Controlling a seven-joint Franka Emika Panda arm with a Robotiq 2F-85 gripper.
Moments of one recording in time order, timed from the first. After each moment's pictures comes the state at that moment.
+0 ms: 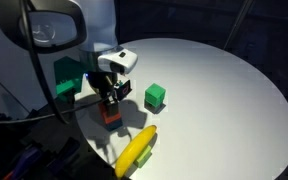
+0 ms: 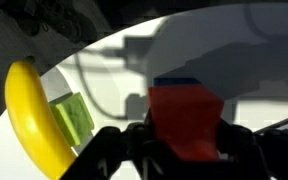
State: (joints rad) arm -0.23 0.27 -0.24 -2.46 0.02 2.63 0.07
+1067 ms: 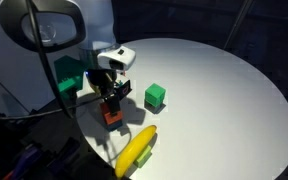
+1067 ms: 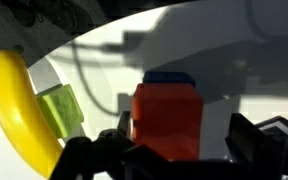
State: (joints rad) arm -0.22 0.27 -0.22 -2.46 0.02 2.66 0.06
